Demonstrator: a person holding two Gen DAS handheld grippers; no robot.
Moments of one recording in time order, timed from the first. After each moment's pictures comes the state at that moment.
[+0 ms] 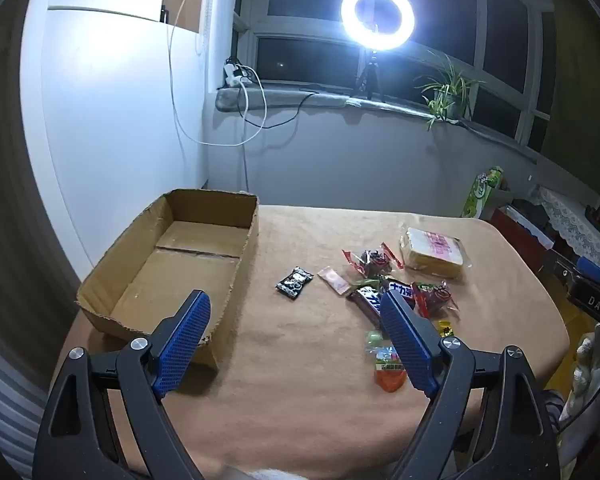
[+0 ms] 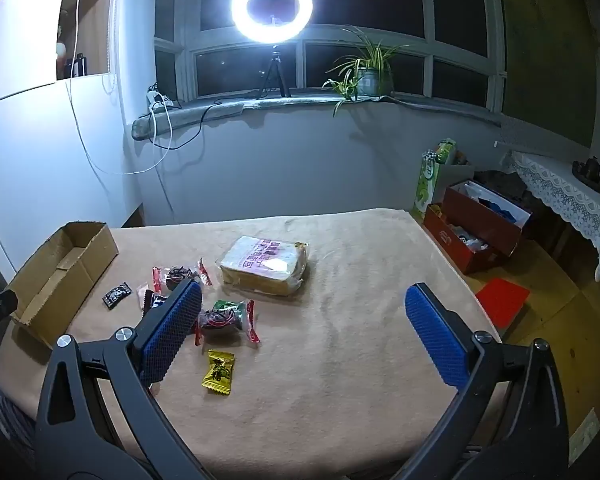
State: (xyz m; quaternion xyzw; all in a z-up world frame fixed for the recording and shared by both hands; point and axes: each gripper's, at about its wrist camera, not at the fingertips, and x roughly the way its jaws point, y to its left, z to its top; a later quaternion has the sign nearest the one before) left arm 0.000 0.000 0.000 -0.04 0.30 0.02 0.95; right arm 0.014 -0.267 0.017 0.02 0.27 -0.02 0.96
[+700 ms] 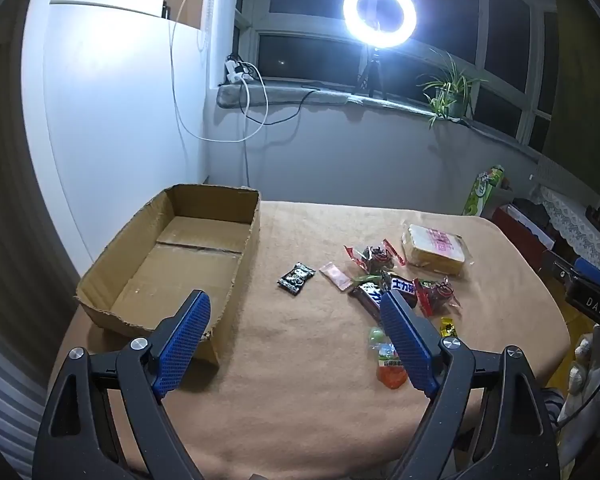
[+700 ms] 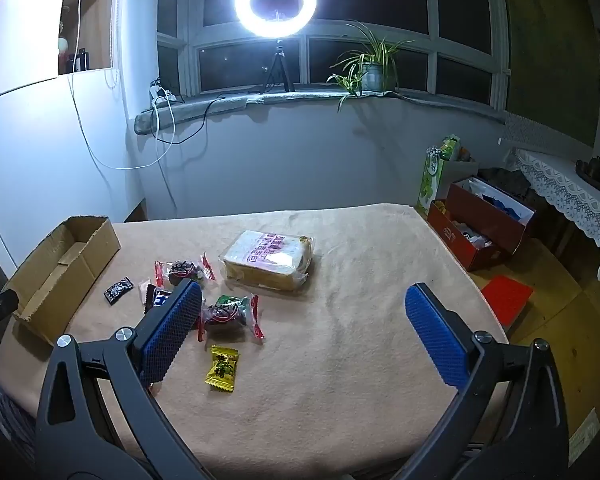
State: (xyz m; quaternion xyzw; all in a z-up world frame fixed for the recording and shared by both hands) left arm 0.000 0.003 -0.004 -0.05 0.30 0.01 0.95; right arm 0.015 -0.266 0.013 0.02 0.27 -0.01 0.96
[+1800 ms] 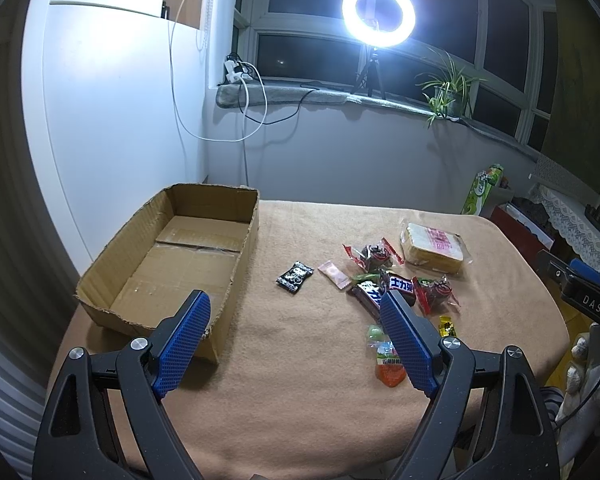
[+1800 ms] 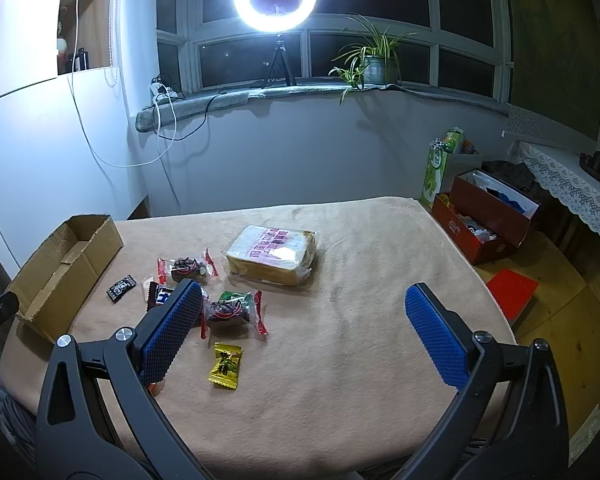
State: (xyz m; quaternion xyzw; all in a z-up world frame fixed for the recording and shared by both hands) left arm 0.000 -0.001 -0.005 -0.05 0.30 0.01 0.95; right arm 0.020 -0.267 0.008 0.03 0.29 0.00 0.96
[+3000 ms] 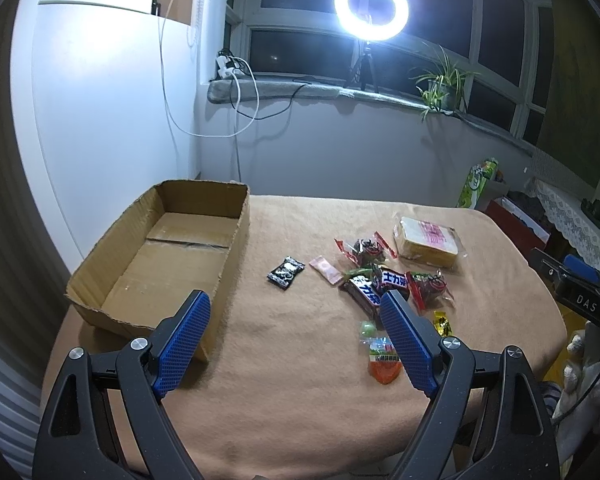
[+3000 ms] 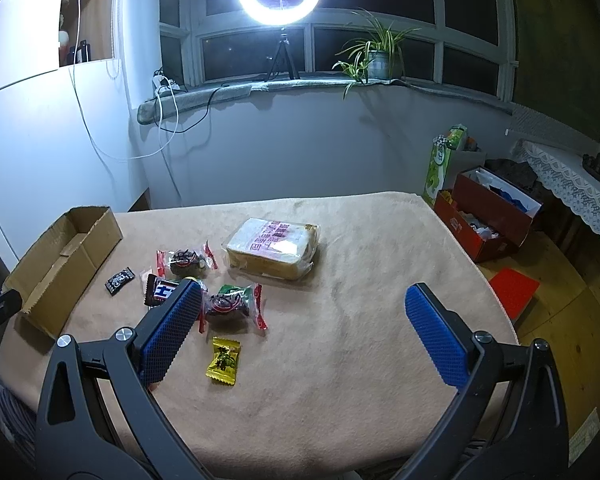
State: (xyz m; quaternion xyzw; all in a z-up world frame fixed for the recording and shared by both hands) left arm 0.002 -0.008 -0.006 -0.05 0.31 0.00 0.95; right arm 0.022 -0.268 0.005 0.02 0.30 0.00 0.95
